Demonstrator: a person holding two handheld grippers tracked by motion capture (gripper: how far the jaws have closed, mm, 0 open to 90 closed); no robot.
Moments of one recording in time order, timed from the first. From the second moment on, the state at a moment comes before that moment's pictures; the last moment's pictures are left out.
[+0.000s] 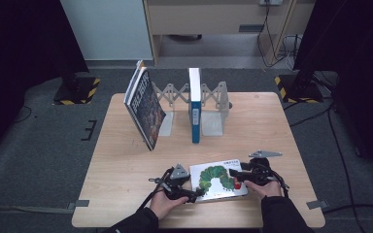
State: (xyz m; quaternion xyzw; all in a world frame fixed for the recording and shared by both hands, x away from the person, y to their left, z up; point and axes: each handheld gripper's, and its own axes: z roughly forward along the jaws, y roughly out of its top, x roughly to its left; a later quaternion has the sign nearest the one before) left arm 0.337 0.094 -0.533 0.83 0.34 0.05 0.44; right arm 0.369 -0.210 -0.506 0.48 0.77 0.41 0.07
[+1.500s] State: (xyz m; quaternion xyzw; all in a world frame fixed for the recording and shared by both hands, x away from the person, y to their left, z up) left arm 0.332 0.091 -0.534 0.84 0.34 0.04 0.43; right arm 0.377 -0.213 -0.511 0.51 0.75 0.42 0.03
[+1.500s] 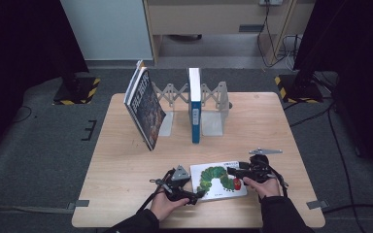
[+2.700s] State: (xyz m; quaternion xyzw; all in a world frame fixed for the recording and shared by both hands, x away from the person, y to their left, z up) left arm 0.332 0.091 -0.536 0.83 0.34 0.03 0.44; right arm 0.374 -0.221 -0.500 0.52 0.71 0.47 0.02
